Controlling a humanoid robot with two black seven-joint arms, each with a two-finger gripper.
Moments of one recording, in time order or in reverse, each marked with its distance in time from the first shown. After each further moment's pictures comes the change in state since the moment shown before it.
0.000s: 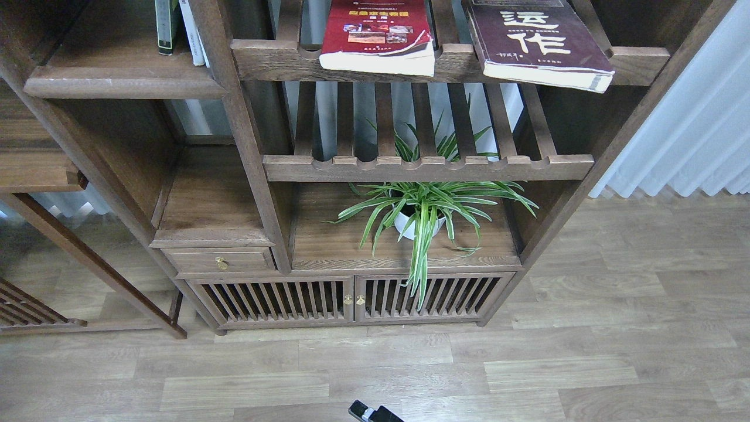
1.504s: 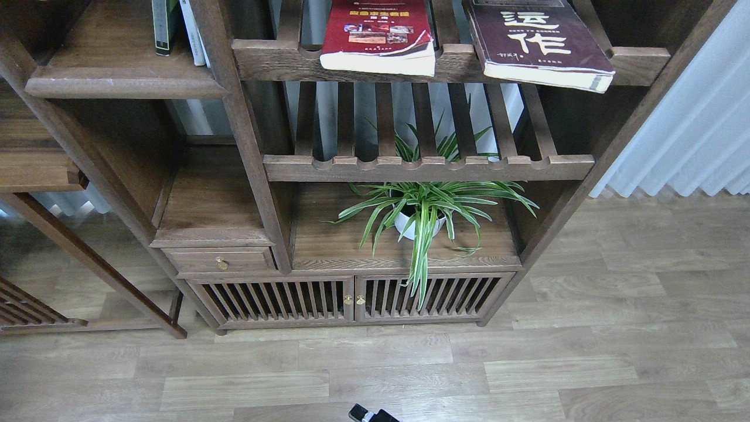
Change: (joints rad) left arm -0.091 0.101 -0.077 -0.063 0.505 0.000 0.069; right arm 0.003 0.000 0.001 -0.008 -0.002 0.000 -0.002
